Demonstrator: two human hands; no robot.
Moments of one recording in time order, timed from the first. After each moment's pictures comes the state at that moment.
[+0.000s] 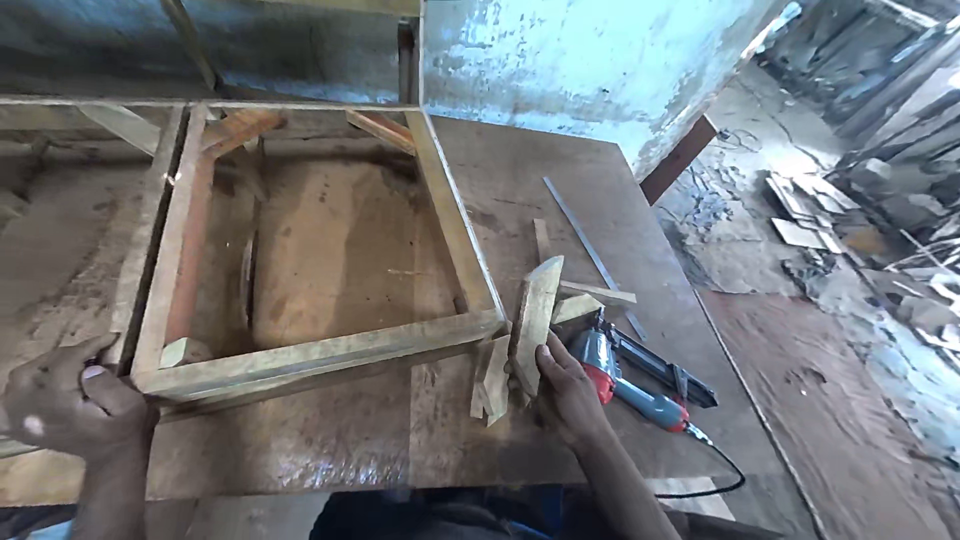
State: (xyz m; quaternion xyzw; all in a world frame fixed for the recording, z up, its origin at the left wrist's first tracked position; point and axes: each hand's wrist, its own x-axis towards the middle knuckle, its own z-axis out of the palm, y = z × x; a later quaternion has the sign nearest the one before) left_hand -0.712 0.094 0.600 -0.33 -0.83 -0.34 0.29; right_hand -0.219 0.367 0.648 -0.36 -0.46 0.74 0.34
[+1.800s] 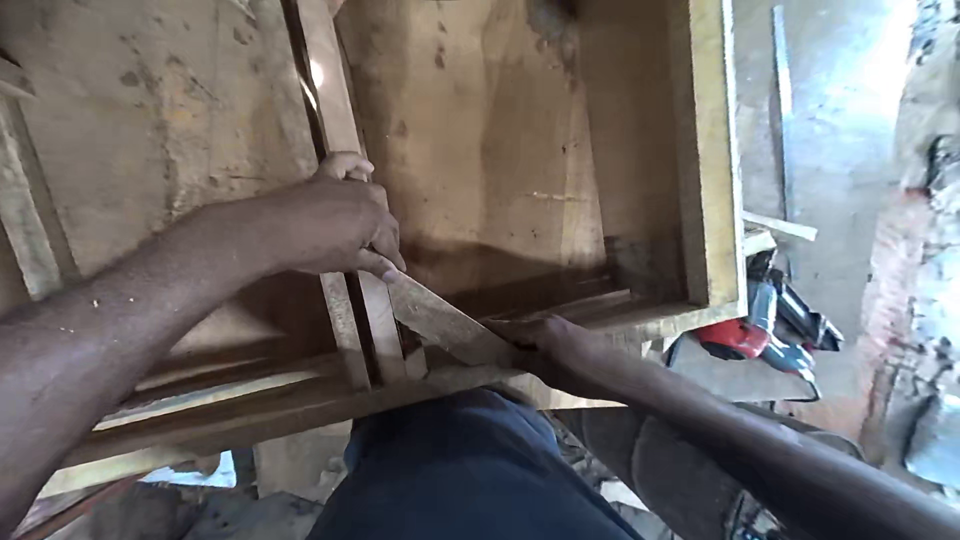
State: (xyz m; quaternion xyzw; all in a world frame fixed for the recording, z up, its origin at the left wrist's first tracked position) left_hand -0.916 0.281 0.698 -0.83 -0.47 0.08 -0.28; right_hand -0.568 0.318 0.706 -0.25 -0.81 0.46 -0.26
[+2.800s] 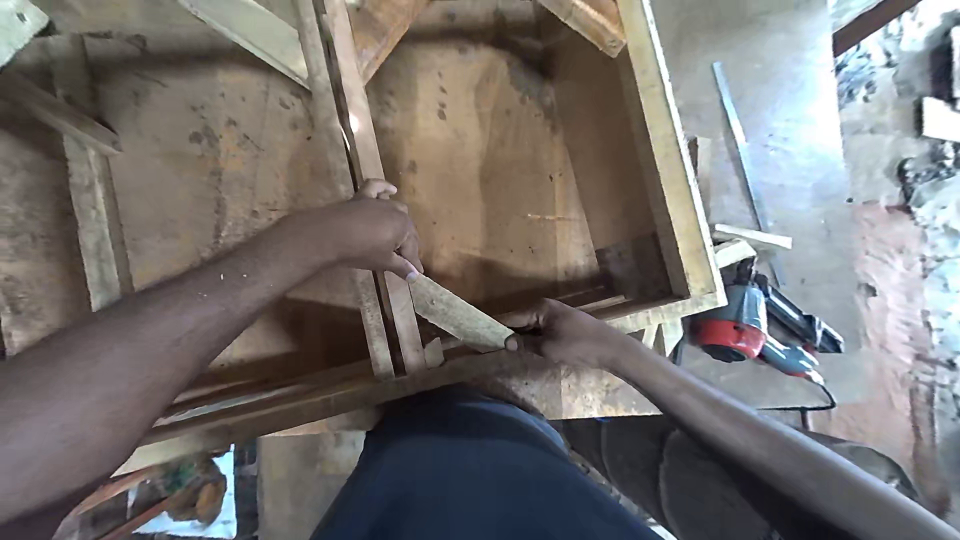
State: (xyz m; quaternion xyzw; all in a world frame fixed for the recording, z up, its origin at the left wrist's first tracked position) left_hand -0.905 0.284 0.707 -0.83 -0.48 0.14 -0.26; right_hand -0.564 0.316 0.705 -0.31 -0.74 0.57 -0.18
